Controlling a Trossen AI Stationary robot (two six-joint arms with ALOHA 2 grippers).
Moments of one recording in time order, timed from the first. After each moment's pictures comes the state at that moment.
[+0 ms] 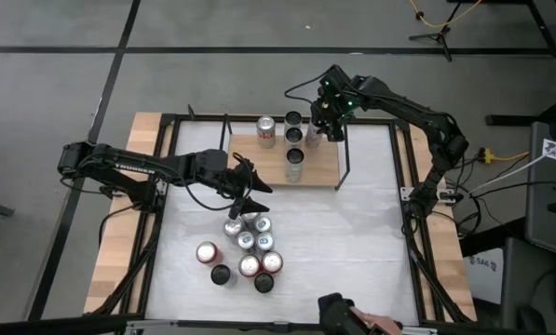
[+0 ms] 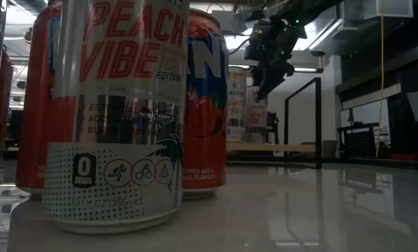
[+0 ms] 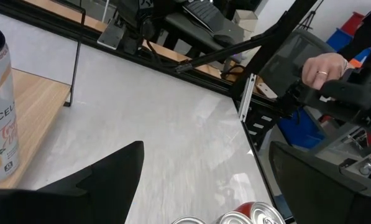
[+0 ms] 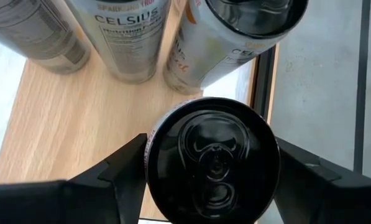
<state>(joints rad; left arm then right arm) 0.04 1.27 0.80 0.17 0.26 -0.41 -0.68 1.75 1.60 -0.92 -0.25 -0.87</state>
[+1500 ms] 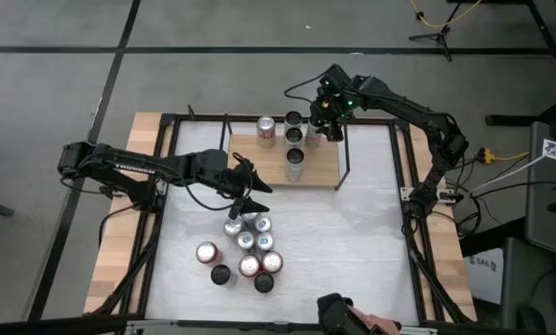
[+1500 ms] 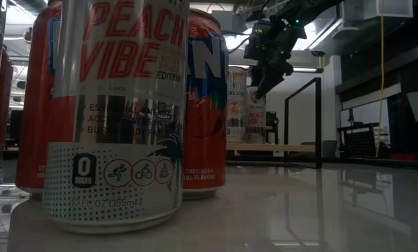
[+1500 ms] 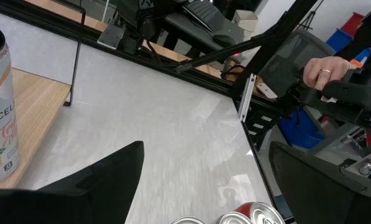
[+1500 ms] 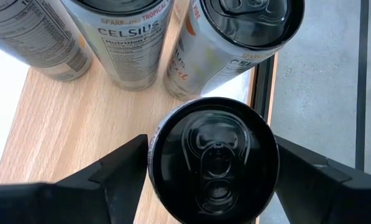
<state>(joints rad) 0.04 1.27 0.80 0.17 0.26 -0.41 -0.68 1.75 1.60 -0.91 -0.27 -0.87</state>
